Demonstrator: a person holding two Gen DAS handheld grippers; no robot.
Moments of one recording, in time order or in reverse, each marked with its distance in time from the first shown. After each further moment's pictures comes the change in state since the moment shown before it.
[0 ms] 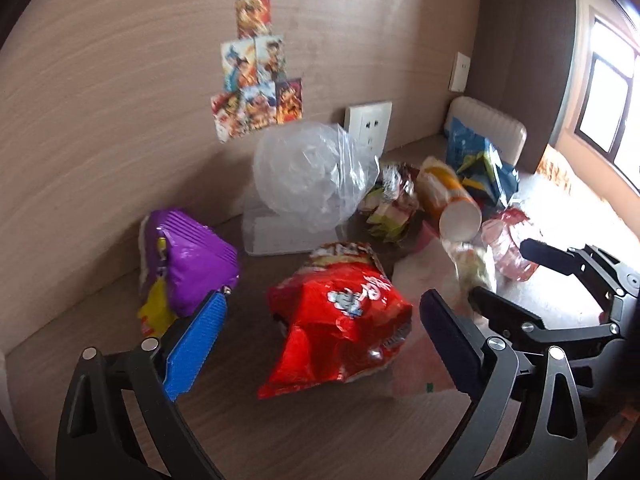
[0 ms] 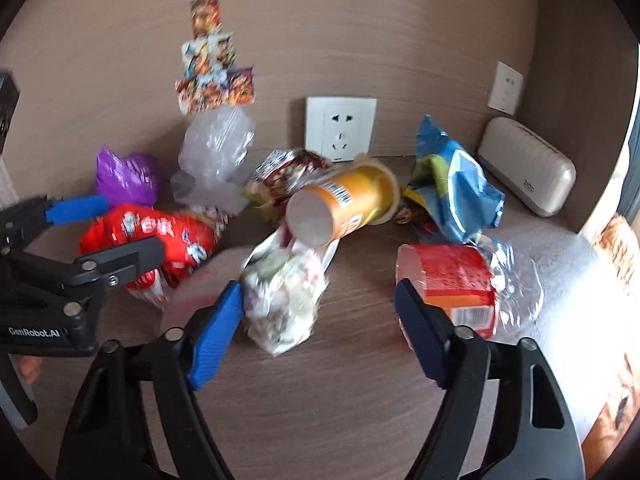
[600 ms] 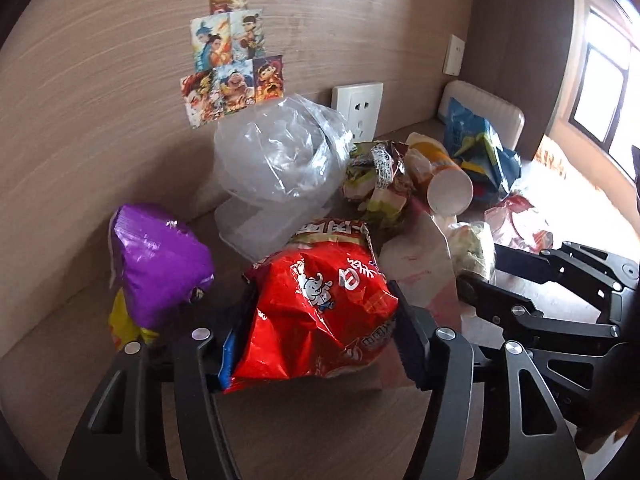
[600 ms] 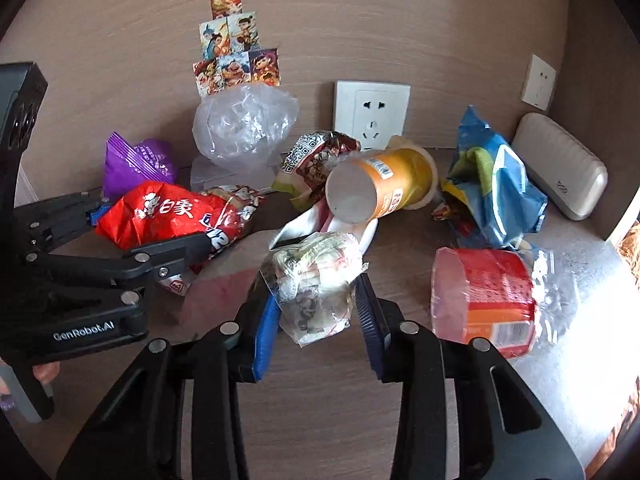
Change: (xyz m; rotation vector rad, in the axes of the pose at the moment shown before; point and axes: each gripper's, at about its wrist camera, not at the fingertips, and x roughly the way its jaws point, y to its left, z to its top) left arm 0.016 -0.006 -0.002 0.000 0.034 -0.040; right arm 0.012 0.004 0.003 -0.014 0.031 0.094
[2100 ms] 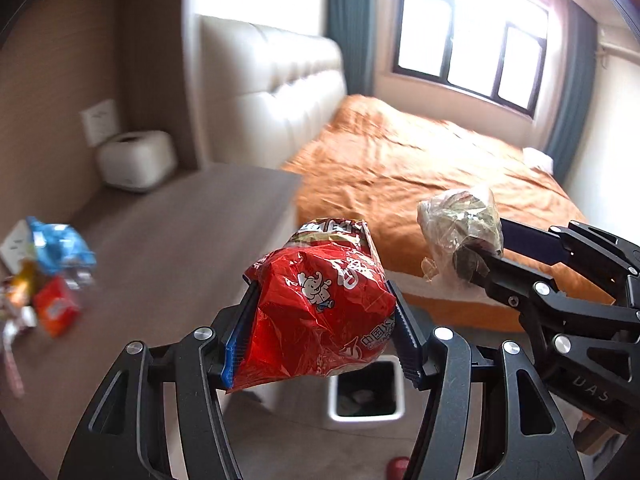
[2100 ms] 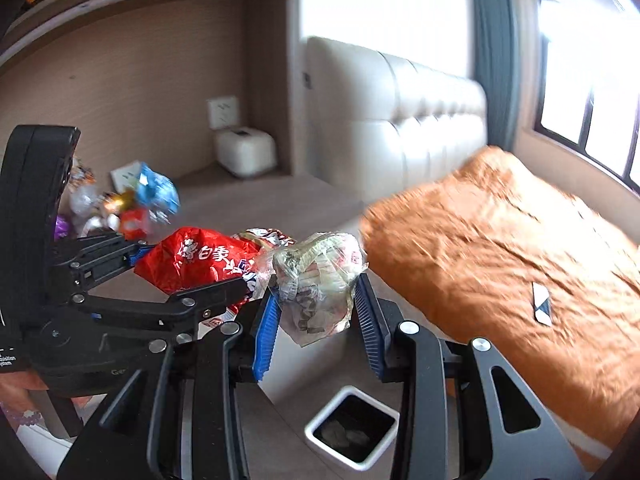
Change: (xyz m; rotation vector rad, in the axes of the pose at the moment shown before) left arm -0.094 -0.460 -0.056 0.416 -0.038 -0.426; right arm -0.325 -0.253 -0.220 0.362 -0.157 -0.394
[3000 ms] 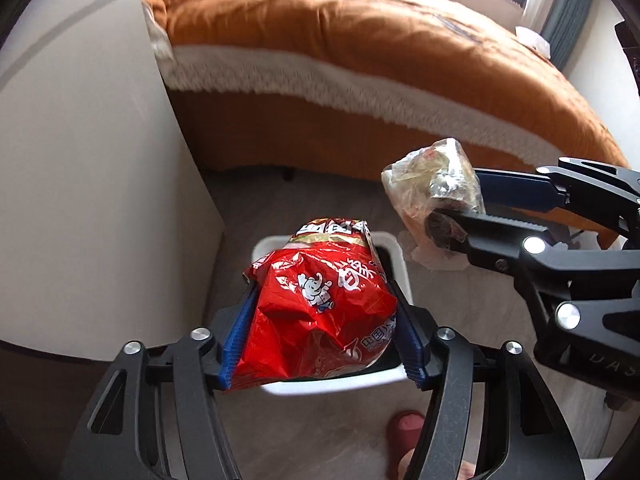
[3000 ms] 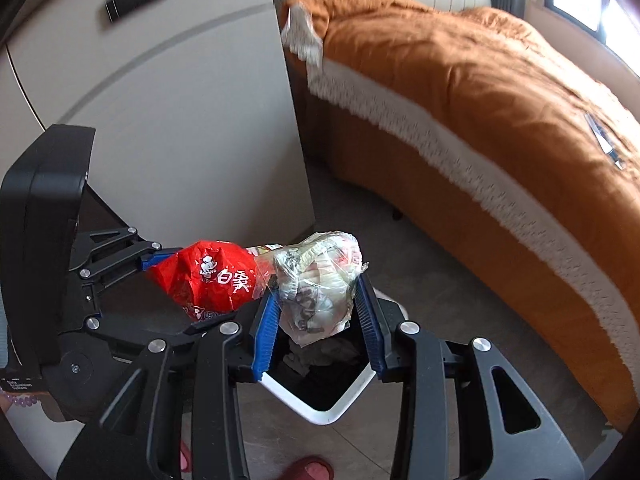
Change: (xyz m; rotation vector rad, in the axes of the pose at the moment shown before) left arm 0.369 -0.080 -0.255 0.079 0.383 -0.105; right arm 0.257 -0.127 -0.295 0.067 0.378 0.060
